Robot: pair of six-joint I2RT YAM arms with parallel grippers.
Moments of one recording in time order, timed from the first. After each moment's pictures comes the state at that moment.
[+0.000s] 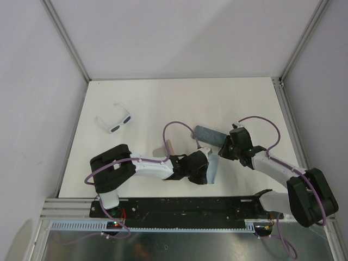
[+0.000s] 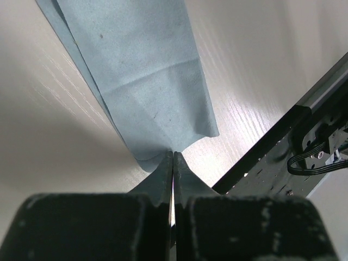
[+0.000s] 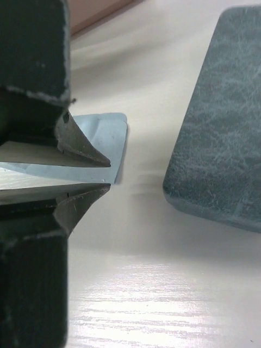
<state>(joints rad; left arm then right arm) -1.19 1.78 0.92 -0.01 0.06 -0.79 0.42 1.25 0.52 -0.14 0.00 0.65</state>
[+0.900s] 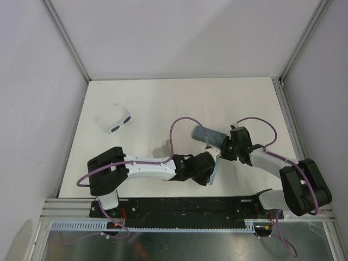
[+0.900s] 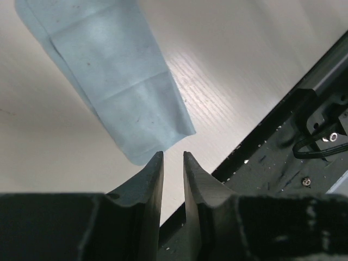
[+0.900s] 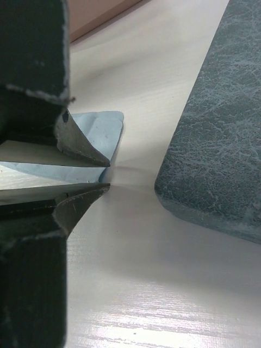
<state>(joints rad) -1.26 1.74 1.05 -0.20 -0.07 -0.60 0.37 1.33 0.52 -0.09 -0.13 0.62</state>
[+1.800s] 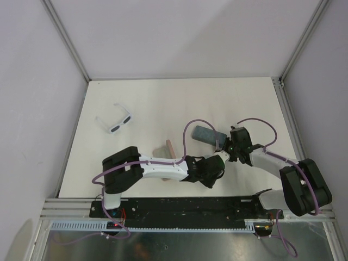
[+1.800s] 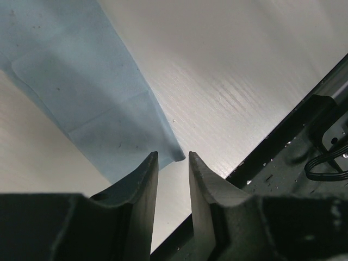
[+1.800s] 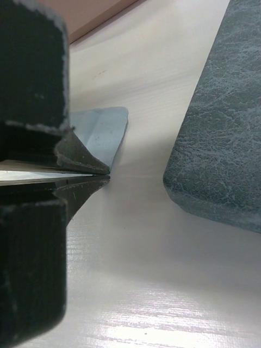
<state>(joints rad) -1.30 1.89 1.20 -0.29 -0.10 -0.54 0.37 1.33 0.52 -0.12 -0.13 0.64</state>
